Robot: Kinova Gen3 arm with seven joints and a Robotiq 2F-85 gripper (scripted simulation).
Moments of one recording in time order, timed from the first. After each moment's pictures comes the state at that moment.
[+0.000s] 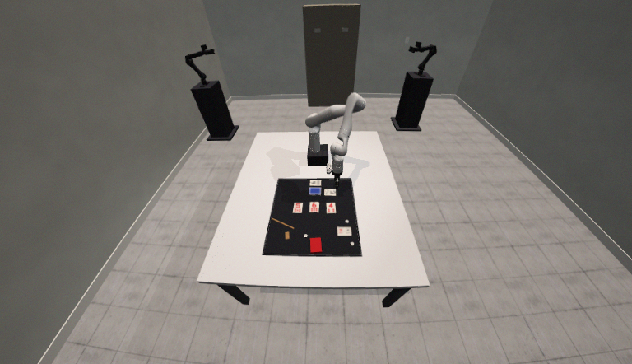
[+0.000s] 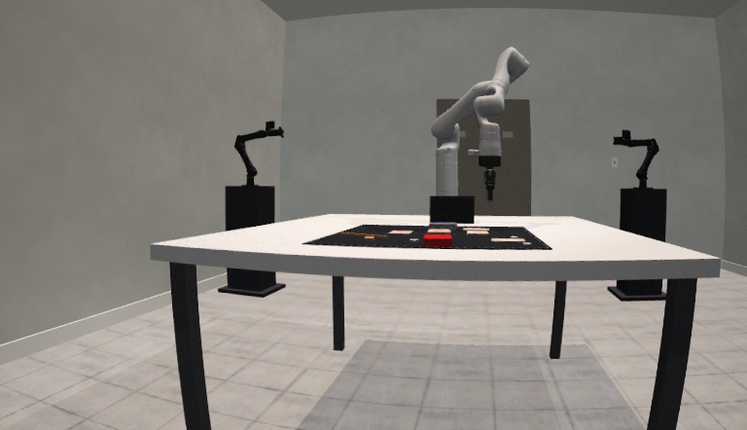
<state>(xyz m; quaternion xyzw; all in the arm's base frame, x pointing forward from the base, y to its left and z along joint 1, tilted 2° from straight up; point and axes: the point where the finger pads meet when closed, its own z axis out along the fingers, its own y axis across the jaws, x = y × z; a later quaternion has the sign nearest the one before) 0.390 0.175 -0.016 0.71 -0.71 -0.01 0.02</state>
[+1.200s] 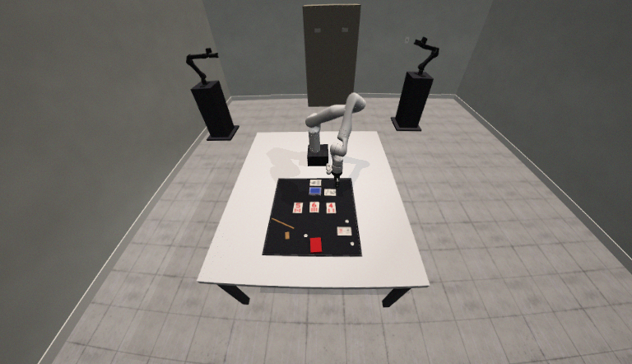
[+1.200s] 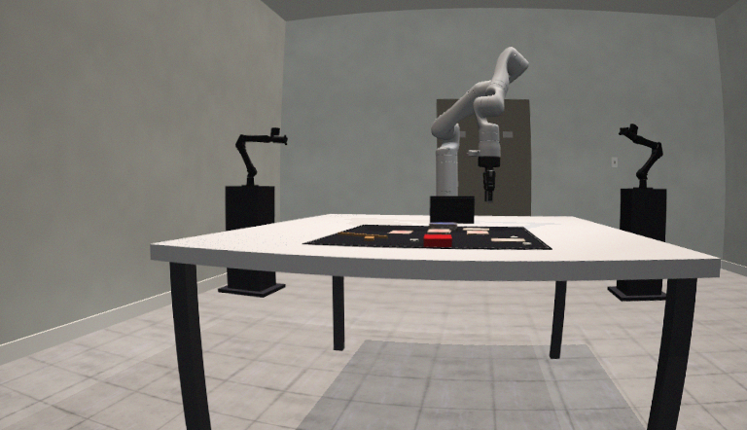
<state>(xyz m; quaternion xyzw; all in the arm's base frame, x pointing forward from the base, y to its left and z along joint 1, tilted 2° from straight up) 0.388 0.172 -0.017 0.73 -0.68 -0.01 0.02</state>
